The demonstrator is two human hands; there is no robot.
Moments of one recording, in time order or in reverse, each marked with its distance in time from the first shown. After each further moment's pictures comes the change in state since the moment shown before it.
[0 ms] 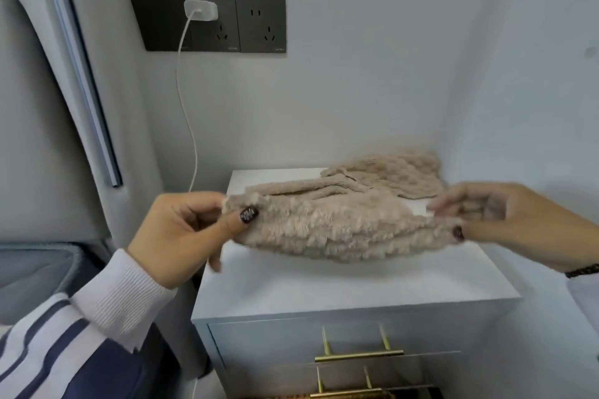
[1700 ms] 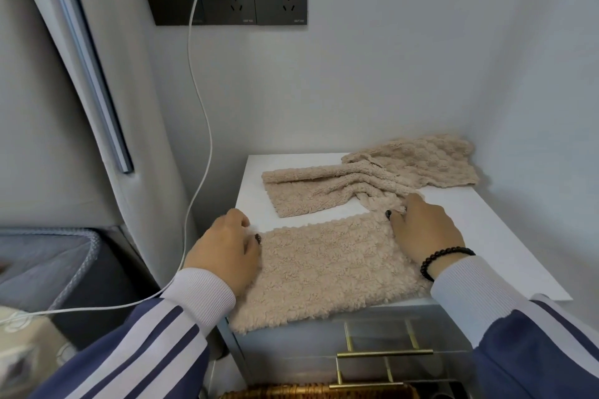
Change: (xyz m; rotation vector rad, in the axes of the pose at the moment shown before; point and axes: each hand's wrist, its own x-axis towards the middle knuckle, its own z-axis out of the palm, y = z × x) left_hand -0.004 -0.087 0.013 1.041 0.005 -0.478; right_hand 0.100 0.064 0.109 -0.765 0.424 0.384
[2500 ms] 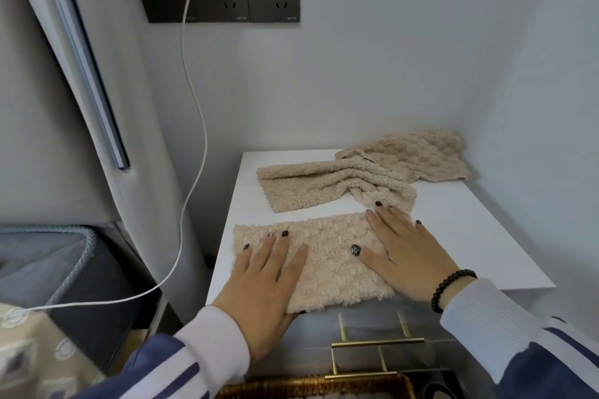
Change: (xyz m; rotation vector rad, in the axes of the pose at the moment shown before) left_hand -0.047 0.001 0.033 0.440 -0.277 0.562; right_hand -0.042 0.010 0.002 -0.235 -0.339 -0.354
